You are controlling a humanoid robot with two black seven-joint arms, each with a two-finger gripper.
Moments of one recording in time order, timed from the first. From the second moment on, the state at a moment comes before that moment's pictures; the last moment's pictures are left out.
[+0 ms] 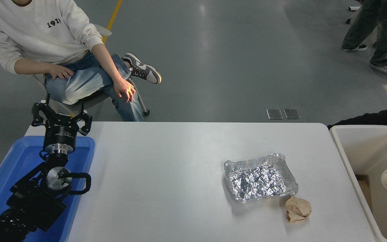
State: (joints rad) left arm -0.61 0.19 -0.97 -0.40 -0.12 -0.54 -0.56; right arm 0.65 -0.57 -0.41 0.32 -0.41 -0.09 -0.01
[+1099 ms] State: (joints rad) left arm -0.61 0.19 -0.97 -0.40 -0.12 -0.55 -0.56; right arm 2.18 -0.69 -1.26 1.46 -0.48 0.60 0.01
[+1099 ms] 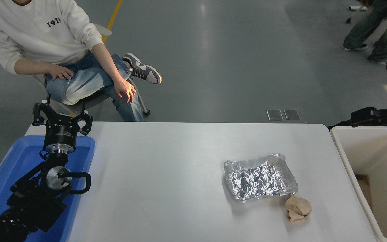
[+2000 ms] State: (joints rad) left arm -0.61 0.19 -0.97 -0.40 -0.12 -0.54 -0.56; right arm 2.45 -0.47 -1.40 1.65 -0.14 0.78 0.00
